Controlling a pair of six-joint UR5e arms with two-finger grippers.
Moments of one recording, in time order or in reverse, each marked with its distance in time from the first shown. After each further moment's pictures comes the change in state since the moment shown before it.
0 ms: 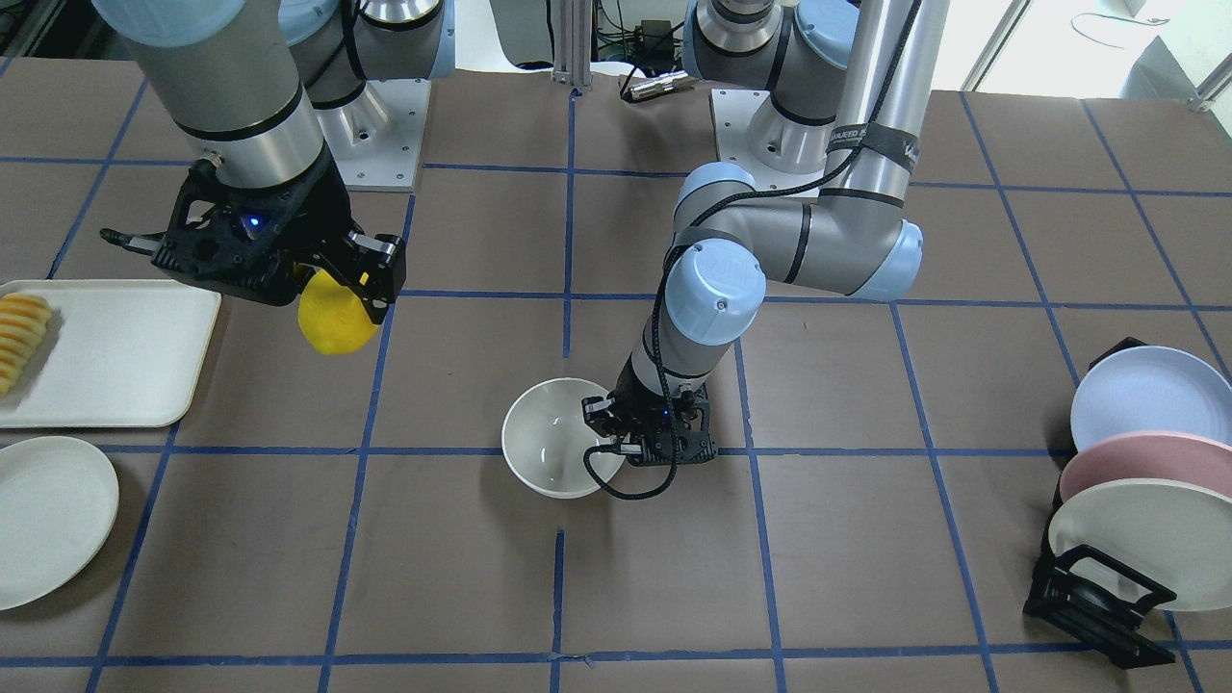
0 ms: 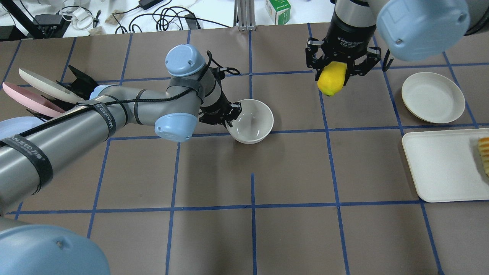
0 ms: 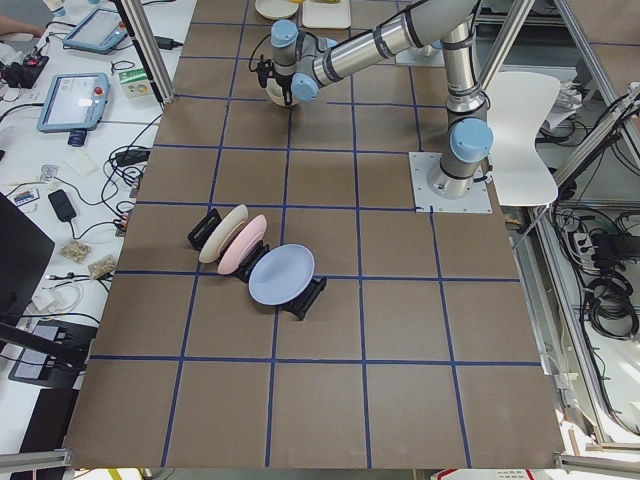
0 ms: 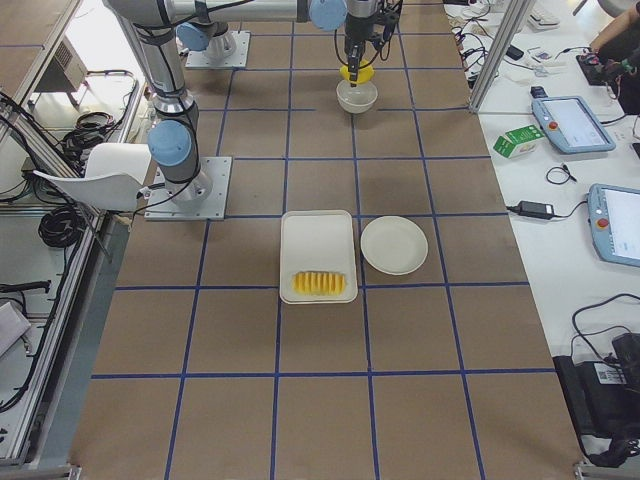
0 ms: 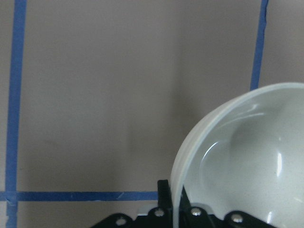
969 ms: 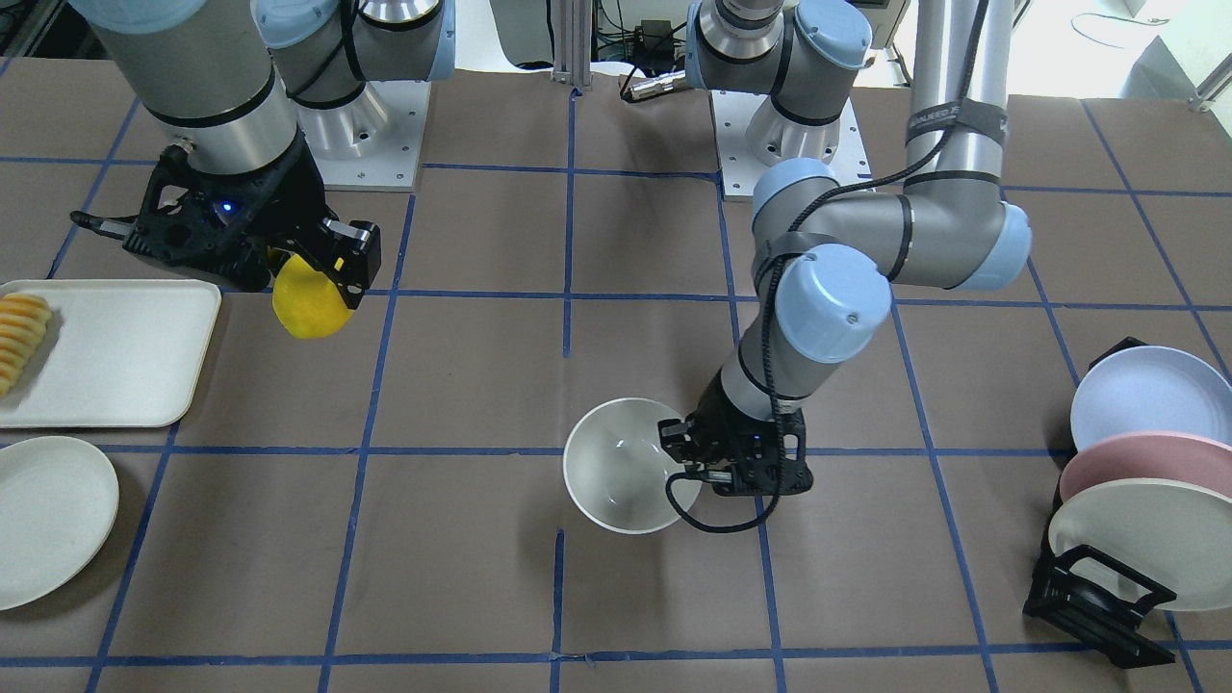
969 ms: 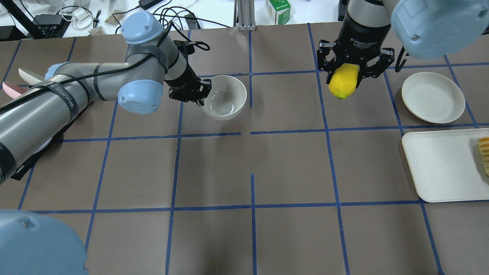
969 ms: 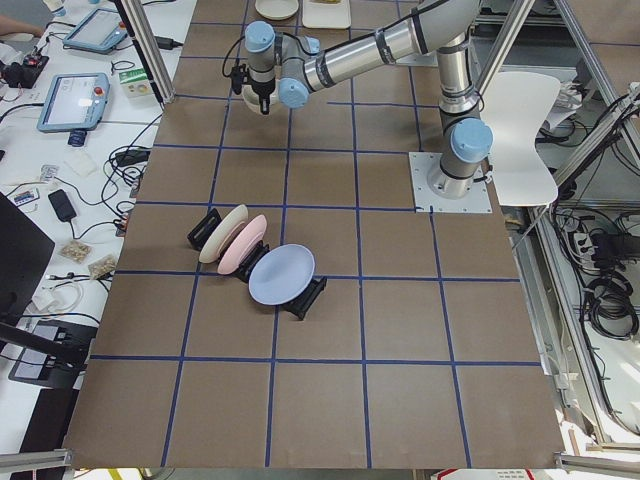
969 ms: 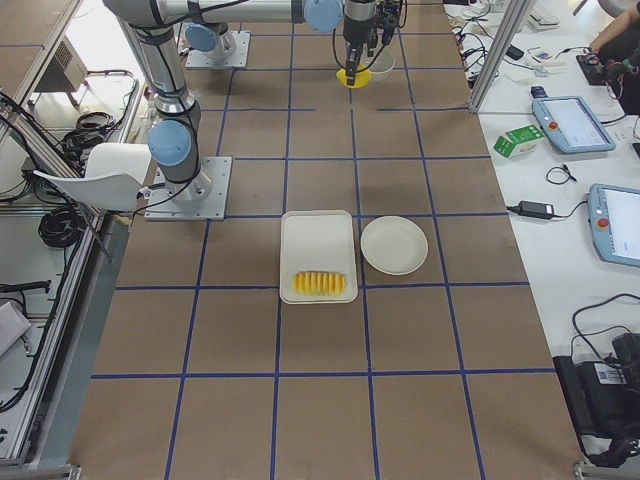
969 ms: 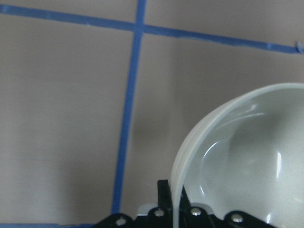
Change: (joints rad) left arm 0.110 0.032 0.084 -0.106 0.006 0.156; right arm -0.021 -0.029 0.007 0.063 -0.044 -0.020
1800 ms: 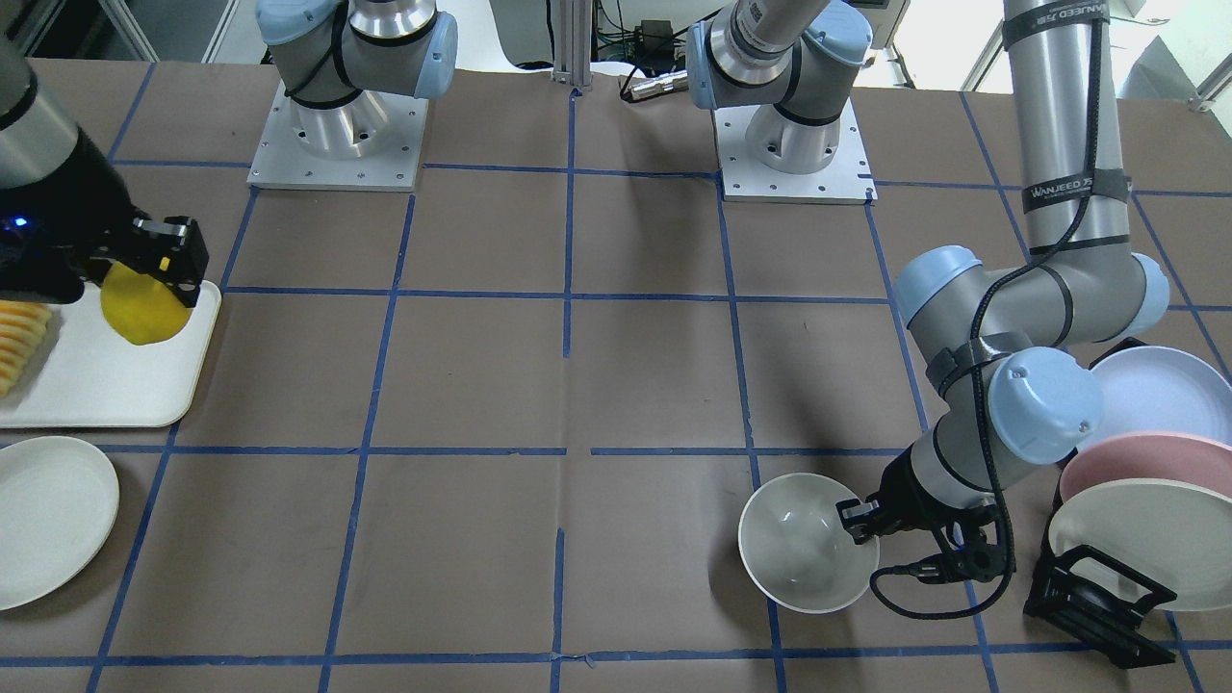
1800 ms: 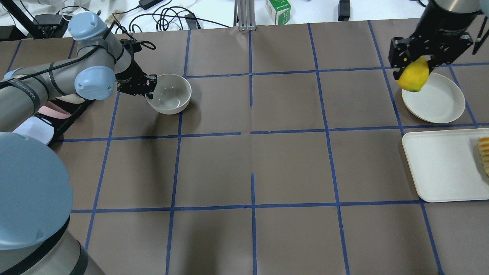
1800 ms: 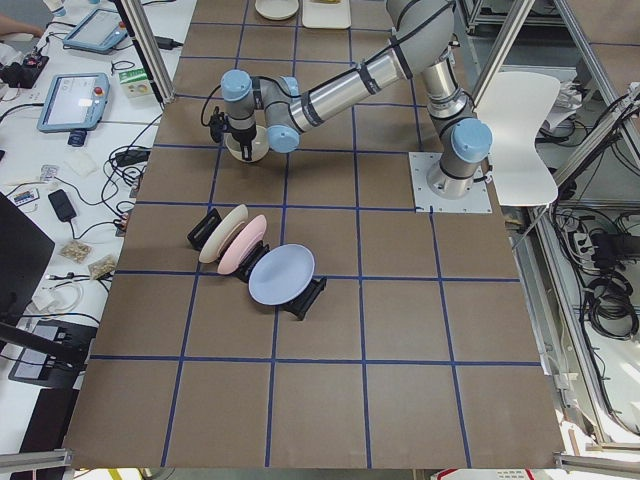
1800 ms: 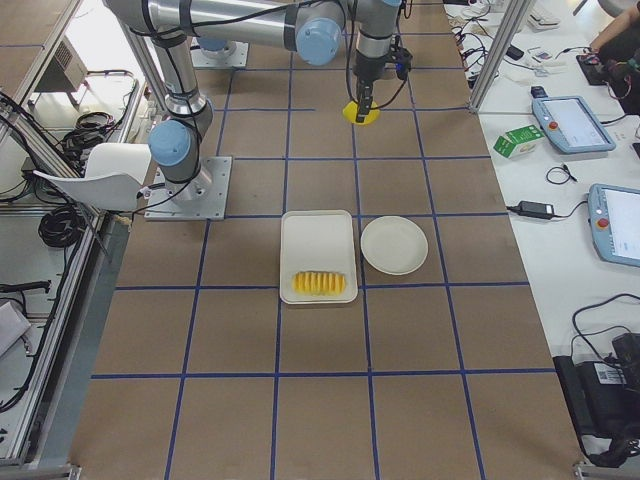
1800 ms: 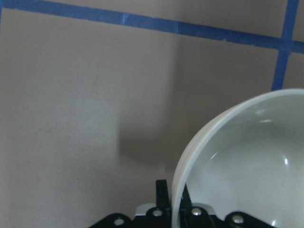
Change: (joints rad) left arm 0.272 -0.105 0.108 -0.021 0.088 0.230; right arm -0.210 -0.018 -0.005 0.050 -0.045 -0.419
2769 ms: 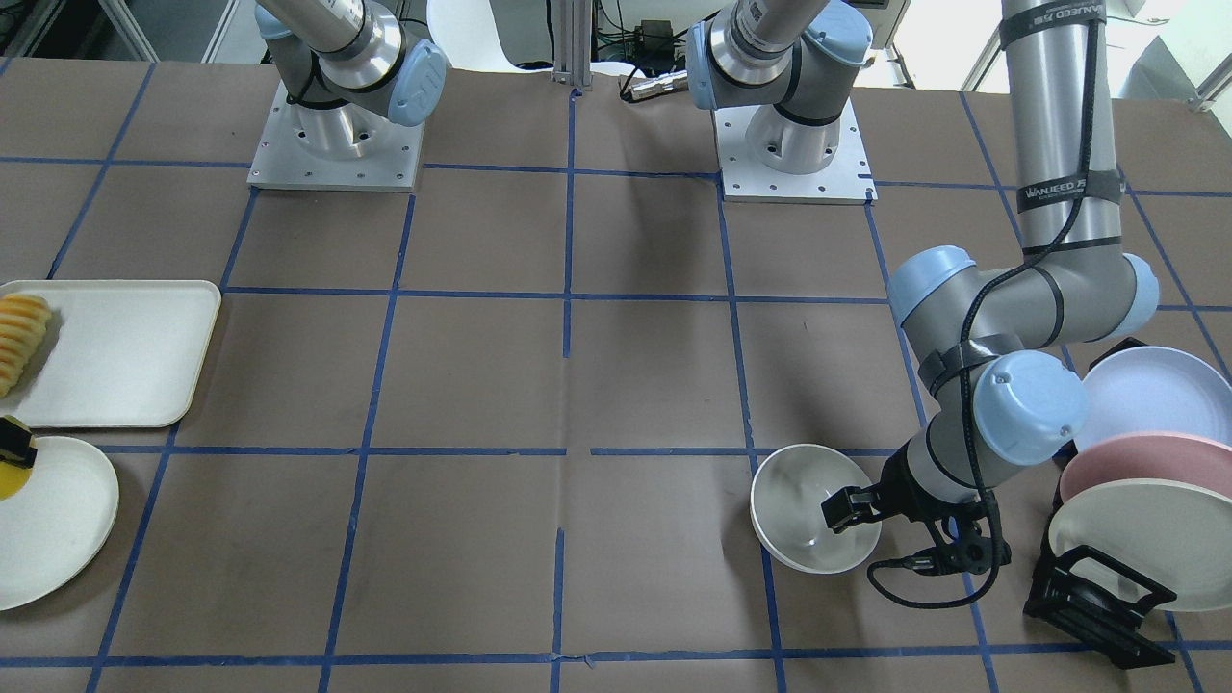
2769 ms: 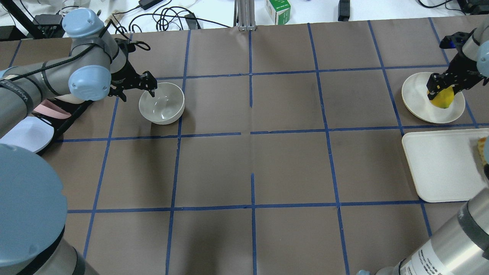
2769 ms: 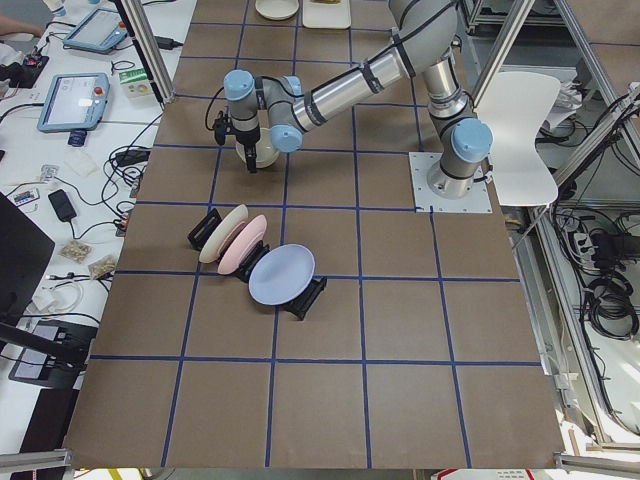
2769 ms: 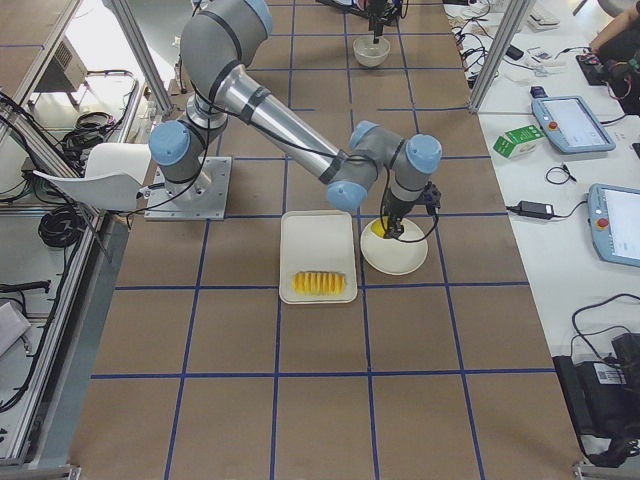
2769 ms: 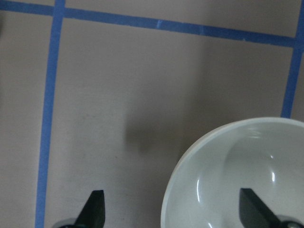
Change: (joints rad) left arm 0.005 -0.016 -0.031 -0.003 0.072 0.001; right arm -0.376 0.359 -0.018 -0.289 0.000 -0.430
